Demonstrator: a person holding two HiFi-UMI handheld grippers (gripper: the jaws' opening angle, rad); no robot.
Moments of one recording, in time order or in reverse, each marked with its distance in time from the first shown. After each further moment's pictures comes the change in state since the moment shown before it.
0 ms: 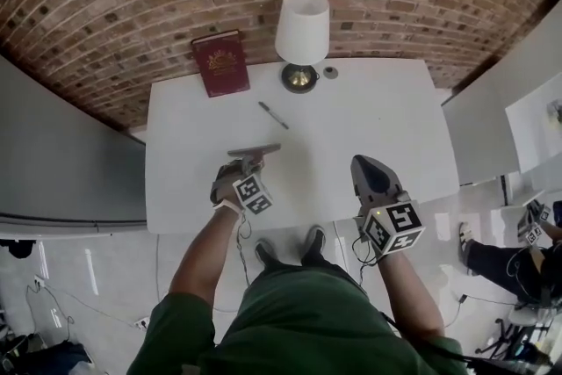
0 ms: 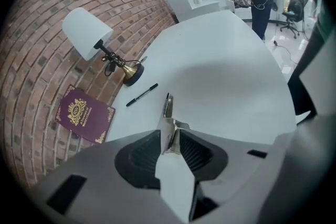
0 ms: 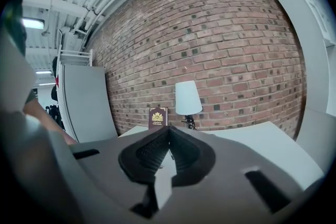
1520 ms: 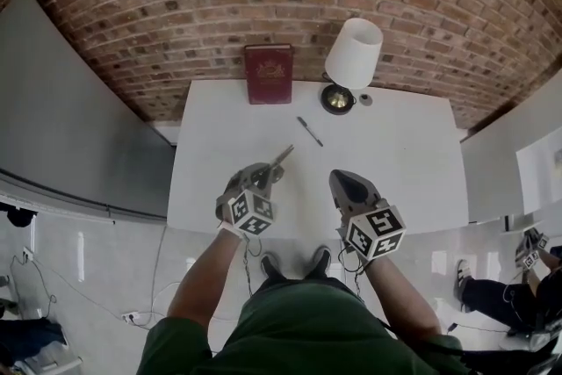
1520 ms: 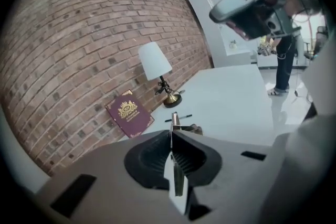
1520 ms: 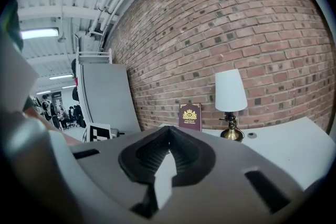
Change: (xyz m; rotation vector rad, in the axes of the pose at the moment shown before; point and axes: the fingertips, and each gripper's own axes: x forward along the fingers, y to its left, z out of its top) left arm -0.138 0.078 -0.017 -0.407 -0.332 0.172; right arm 0.066 0.130 -0.006 -0.023 0.050 0.239
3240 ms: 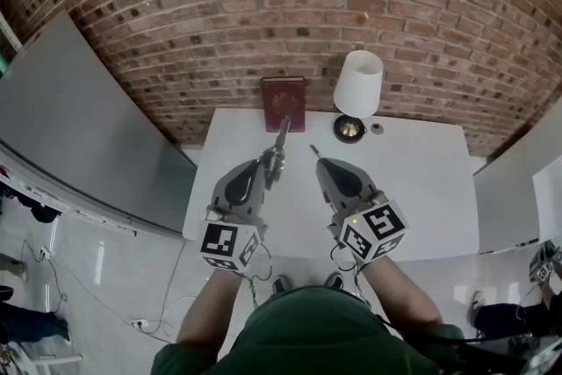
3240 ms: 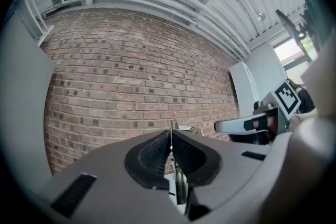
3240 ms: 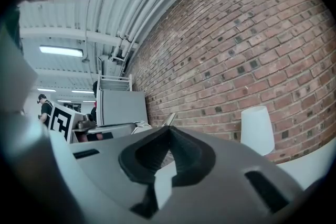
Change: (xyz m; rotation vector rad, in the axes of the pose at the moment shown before) left arm -0.188 0.095 0.190 -0.490 -0.611 0.268; right arm -0.010 0.037 0.133 -0.053 -0.280 0.209
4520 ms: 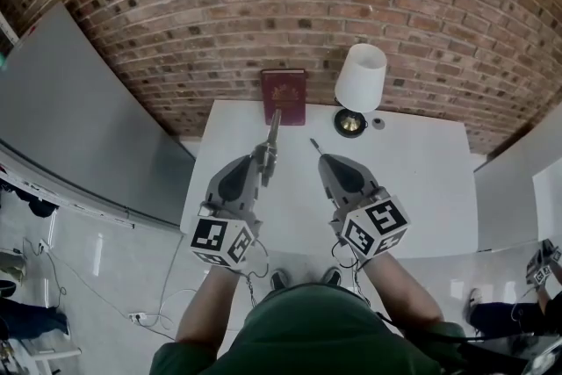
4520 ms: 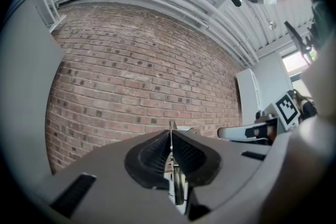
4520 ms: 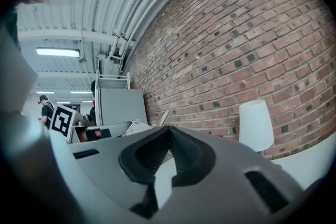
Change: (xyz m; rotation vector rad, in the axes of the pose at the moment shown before) left arm -0.002 0.017 -0.010 -0.106 0.003 0.023; right arm 0.005 -0.010 -0.015 0.035 0.037 -0.006
